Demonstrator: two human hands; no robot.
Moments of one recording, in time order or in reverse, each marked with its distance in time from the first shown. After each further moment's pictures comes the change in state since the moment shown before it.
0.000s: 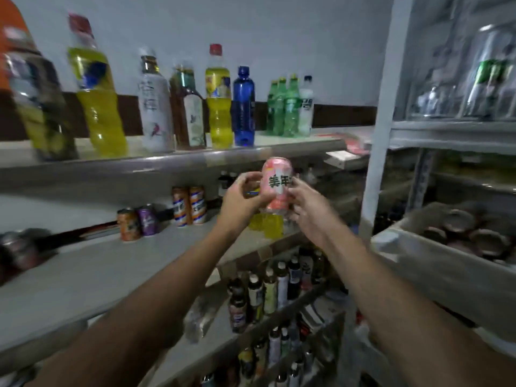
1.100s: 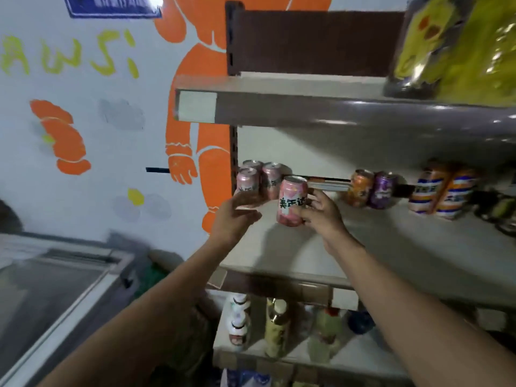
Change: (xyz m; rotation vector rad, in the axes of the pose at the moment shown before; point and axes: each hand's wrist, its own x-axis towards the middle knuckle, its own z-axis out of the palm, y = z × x) left_hand -0.182 -0.092 -0.498 0.336 0.638 -0.374; right_hand 0.032 0.308 0.447 -0.247 -0.567 0.162
